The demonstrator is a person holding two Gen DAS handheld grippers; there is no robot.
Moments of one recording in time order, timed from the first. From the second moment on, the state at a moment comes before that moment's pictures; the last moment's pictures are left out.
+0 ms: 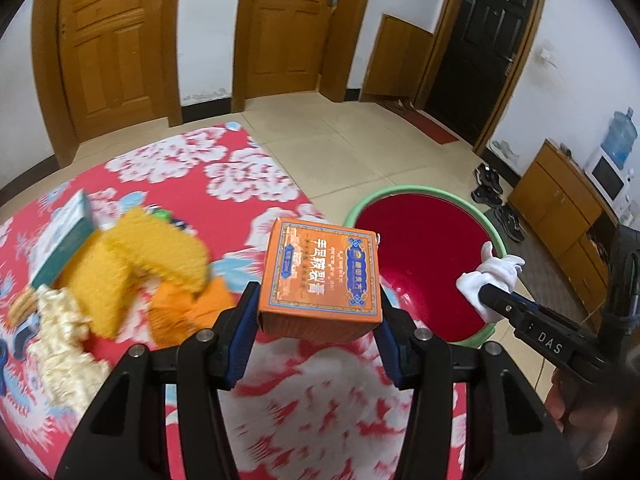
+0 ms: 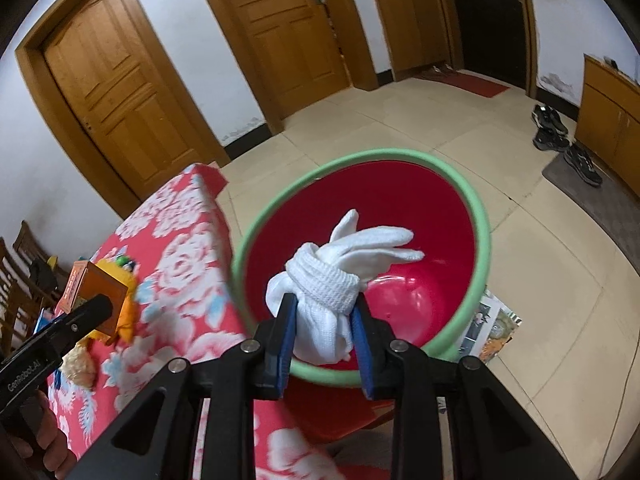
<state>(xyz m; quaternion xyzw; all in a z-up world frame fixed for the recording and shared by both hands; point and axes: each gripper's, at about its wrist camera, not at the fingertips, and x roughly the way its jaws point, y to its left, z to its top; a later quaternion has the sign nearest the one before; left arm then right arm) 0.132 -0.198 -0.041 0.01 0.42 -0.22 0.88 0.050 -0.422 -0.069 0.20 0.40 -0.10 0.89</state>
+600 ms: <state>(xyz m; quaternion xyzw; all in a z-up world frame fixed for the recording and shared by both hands) 0.151 -0.273 -0.066 0.05 0.44 -0.27 0.86 0.042 -0.460 -0.070 0.22 0.38 -0.11 0.89</state>
